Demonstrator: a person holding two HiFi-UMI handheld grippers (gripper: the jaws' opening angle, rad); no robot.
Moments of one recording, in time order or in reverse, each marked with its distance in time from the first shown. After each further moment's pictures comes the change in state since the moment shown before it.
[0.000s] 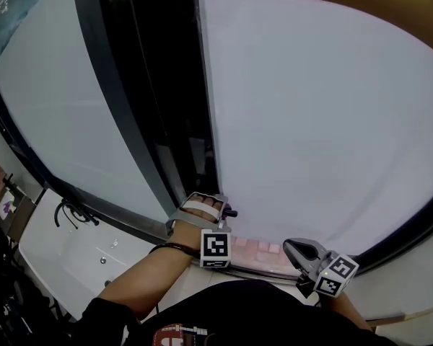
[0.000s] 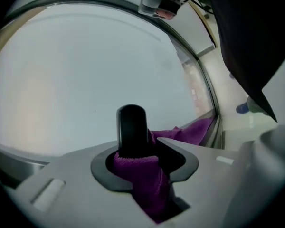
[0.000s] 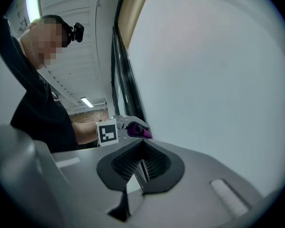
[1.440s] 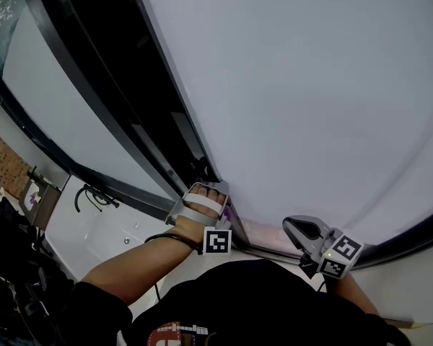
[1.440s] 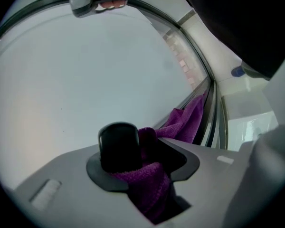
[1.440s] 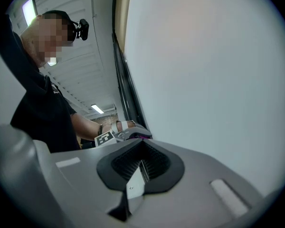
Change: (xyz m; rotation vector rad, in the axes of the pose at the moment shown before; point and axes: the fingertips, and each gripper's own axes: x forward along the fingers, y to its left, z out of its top) left arm 0.014 -0.025 -0.001 0.297 0.211 0.063; right arm 0.018 -0.030 -0.010 0.048 -0.042 0.149
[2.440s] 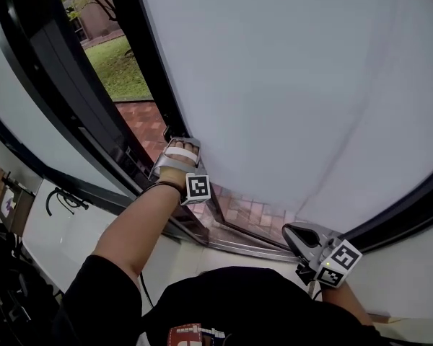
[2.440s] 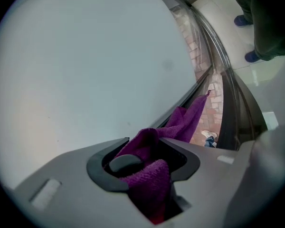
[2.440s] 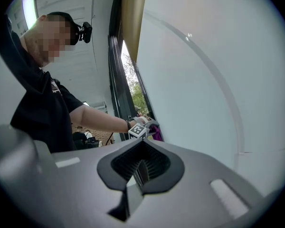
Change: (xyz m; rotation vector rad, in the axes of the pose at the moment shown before) left arm 0.146 0.051 0.010 0.039 0.157 0.005; right arm -0.121 -0.032 0.002 -0.009 0.007 -0.137
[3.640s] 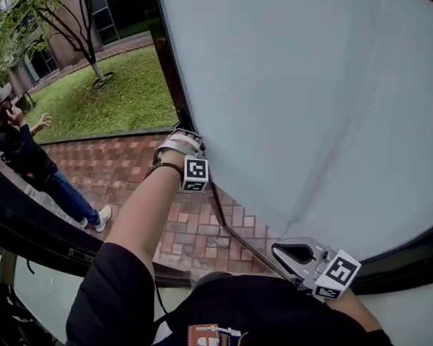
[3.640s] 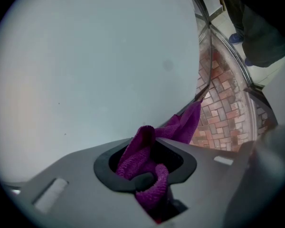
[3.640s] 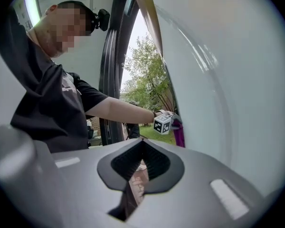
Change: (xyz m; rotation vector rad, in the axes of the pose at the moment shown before) left arm 0.238 0.217 0.140 -0.047 -0.326 -0.001; right arm 0.019 -0.174 0.097 -0.170 0.069 -0.001
